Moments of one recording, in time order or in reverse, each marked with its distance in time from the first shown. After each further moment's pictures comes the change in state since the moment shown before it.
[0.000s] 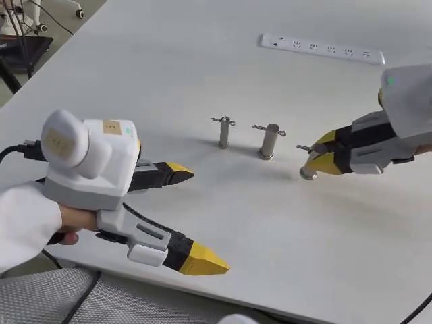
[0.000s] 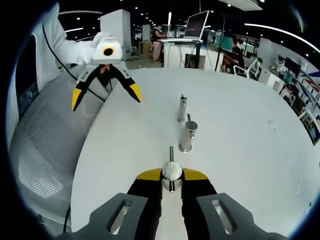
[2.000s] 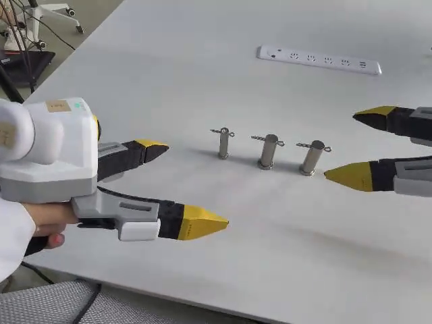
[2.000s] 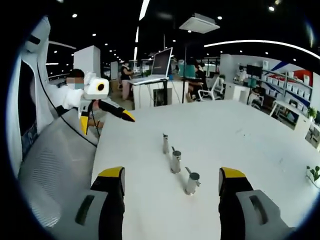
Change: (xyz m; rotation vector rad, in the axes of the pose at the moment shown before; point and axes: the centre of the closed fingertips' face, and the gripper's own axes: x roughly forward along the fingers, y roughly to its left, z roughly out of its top) left arm -0.042 0.023 0.052 -0.058 -0.209 0.202; right arm -0.067 0.010 0.036 0.250 -0.318 -0.275
